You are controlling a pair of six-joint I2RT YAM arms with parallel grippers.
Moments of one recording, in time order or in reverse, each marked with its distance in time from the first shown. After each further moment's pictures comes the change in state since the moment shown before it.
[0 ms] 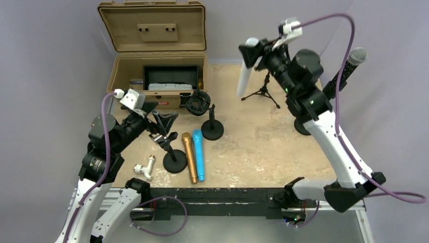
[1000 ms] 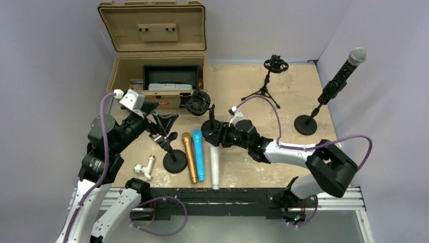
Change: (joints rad) left arm 0.000 -0.005 0.000 0.000 0.016 -0.017; right arm 0.348 0.085 -1.077 0.564 -0.161 0.669
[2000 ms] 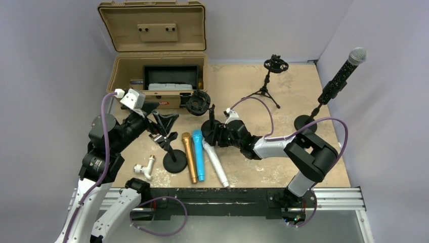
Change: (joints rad) left arm 0.000 0.008 0.000 0.000 0.003 0.000; right arm 0.000 0.248 0.060 0.064 0.122 -0.047
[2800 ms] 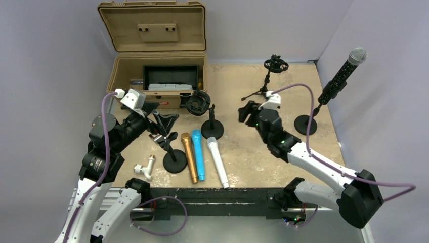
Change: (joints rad) left arm 0.000 0.002 0.000 0.000 0.003 0.000; right arm -0.111 -0.552 0.016 -0.360 0.418 -0.198
